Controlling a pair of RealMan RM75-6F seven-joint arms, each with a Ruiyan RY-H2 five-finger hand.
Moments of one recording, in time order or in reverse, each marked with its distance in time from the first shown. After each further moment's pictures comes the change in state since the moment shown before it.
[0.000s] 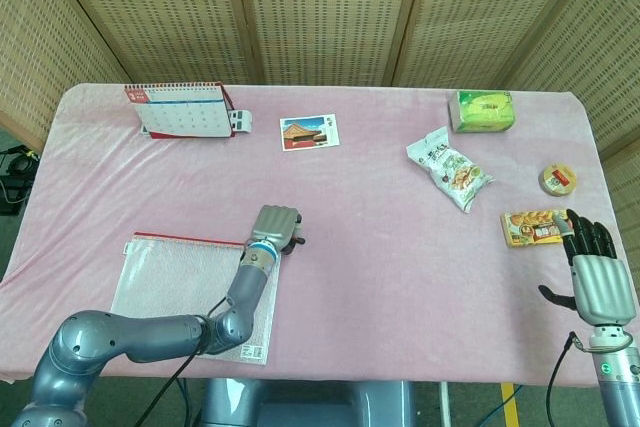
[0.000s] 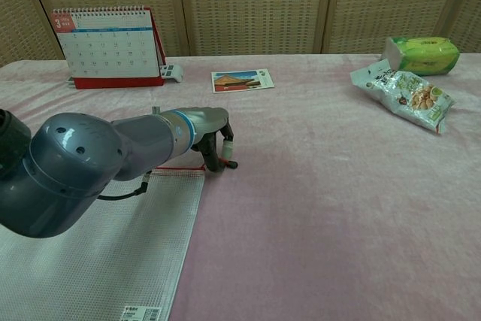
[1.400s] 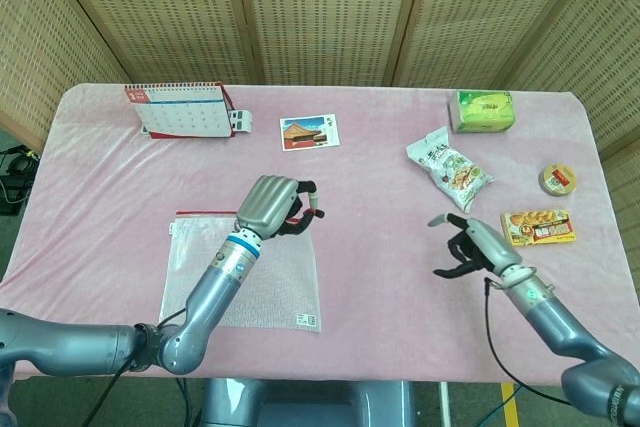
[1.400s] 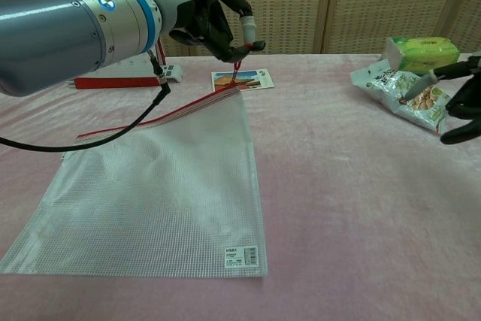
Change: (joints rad) left arm 0.158 0.333 -0.095 -0.586 0.425 0.198 -0.335; right arm 0.399 0.073 0.098 -0.150 0.101 -0.713 0.655
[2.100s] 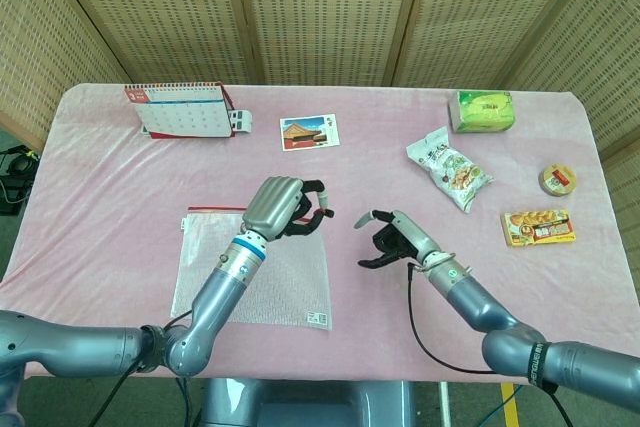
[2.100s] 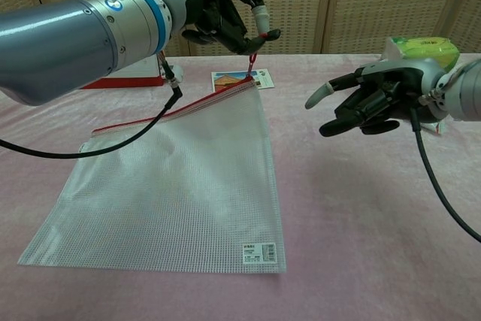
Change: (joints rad) left arm 0.011 -0.051 -0.010 0.041 0.073 0.002 -0.144; right arm 0.212 -0.221 0.060 -0.010 0.420 -0.059 -0.137
